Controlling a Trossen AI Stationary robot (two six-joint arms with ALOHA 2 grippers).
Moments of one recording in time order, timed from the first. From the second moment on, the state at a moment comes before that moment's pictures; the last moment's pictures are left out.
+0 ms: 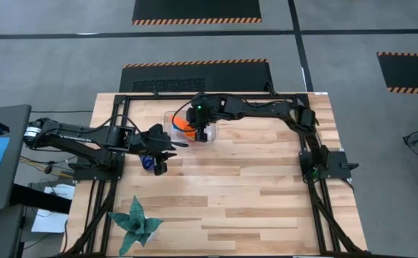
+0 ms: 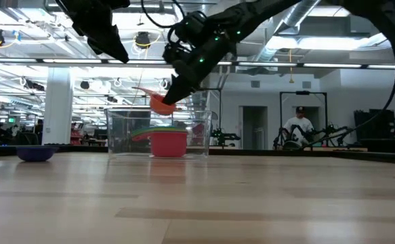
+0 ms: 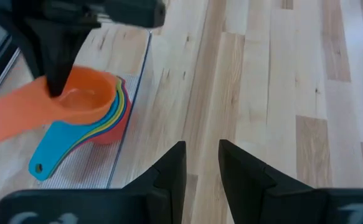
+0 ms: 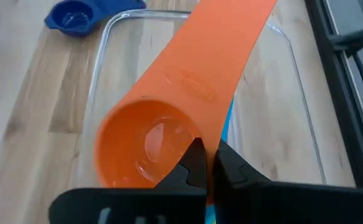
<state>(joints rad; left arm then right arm) -0.07 1.07 0.88 -0.61 -0.19 -0.19 -0.30 2.11 1.74 -0.39 -0.14 -0.30</state>
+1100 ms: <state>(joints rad) -0.07 1.07 0.88 -0.61 -0.19 -0.19 -0.34 2.20 1.89 -0.62 -0.16 -0.43</state>
